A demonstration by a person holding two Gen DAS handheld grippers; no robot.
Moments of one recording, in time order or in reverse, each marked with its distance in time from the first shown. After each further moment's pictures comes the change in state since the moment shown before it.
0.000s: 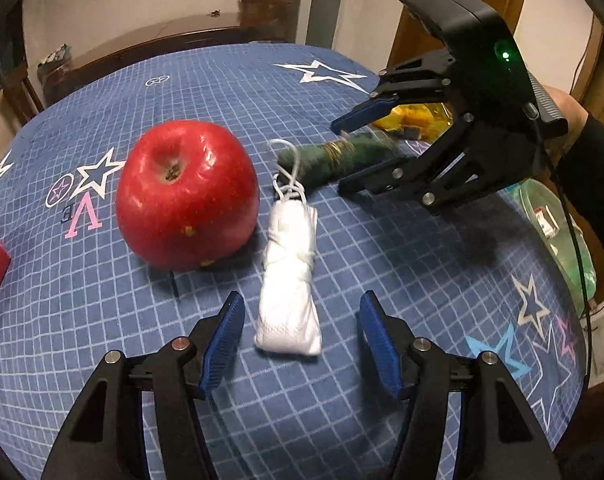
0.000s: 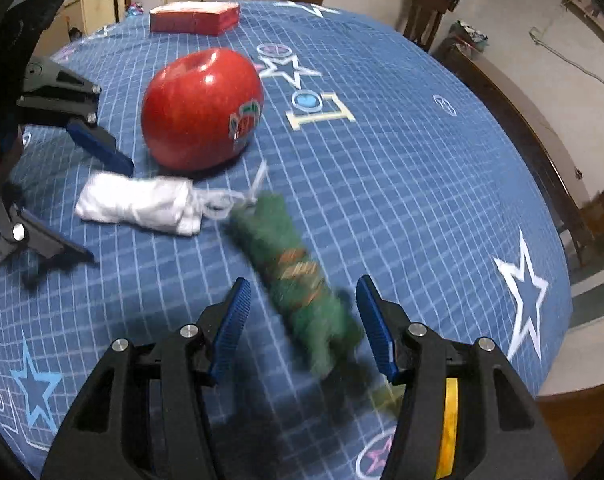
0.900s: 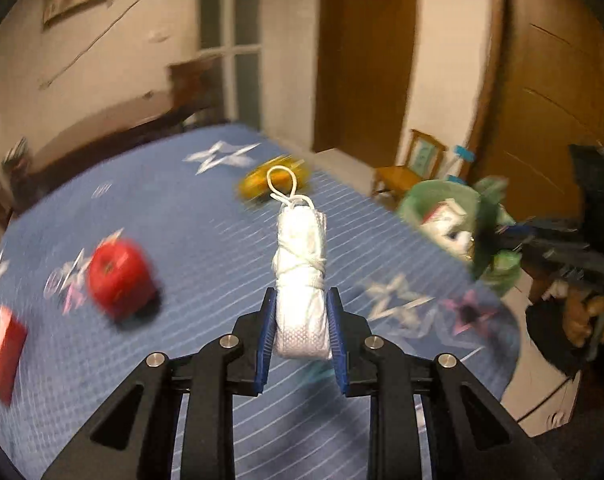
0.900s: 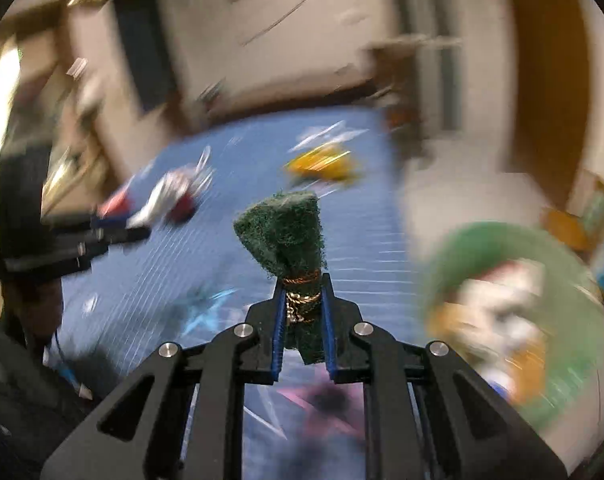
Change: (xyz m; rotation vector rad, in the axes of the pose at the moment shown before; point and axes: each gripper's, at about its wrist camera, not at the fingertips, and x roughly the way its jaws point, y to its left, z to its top) left arm -0.105 -0.122 -0.018 0.286 -0.205 -0.110; right arm -0.223 0.177 -0.208 1.107 -0.400 -0.416
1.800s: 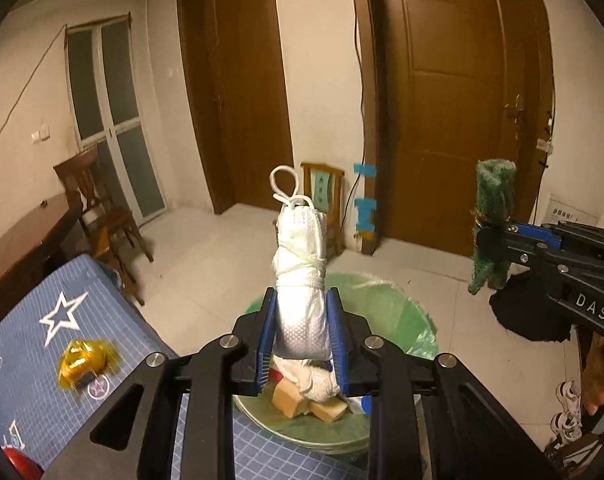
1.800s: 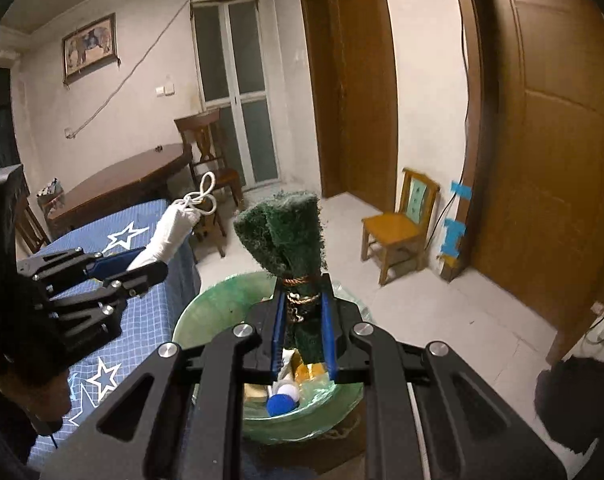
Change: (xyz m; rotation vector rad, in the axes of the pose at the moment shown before) left arm 0.109 -0.259 0.143 0.297 -0.128 -0.203; right arm -0.100 -0.107 -0.001 0.259 -0.173 -0.519
